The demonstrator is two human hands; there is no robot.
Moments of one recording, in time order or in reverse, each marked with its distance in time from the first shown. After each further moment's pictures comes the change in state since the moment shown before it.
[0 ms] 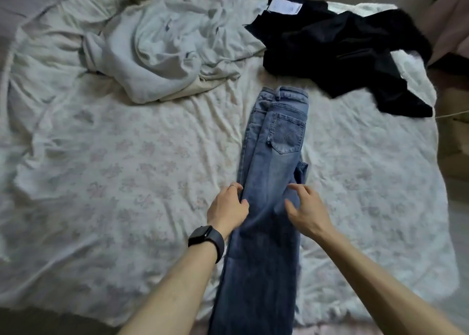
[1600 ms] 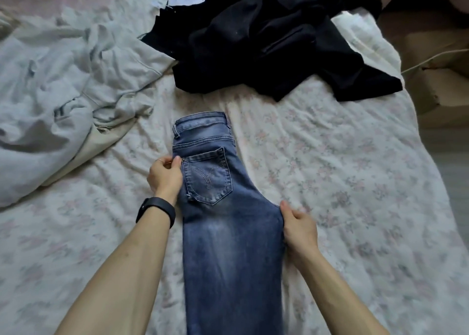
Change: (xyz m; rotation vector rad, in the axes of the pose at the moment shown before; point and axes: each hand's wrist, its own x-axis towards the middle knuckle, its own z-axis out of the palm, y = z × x) left_hand 0.312 0.099 -0.009 -0.295 0.442 -0.167; right_hand 0.150 0.074 -0.014 0.964 0.256 0.794
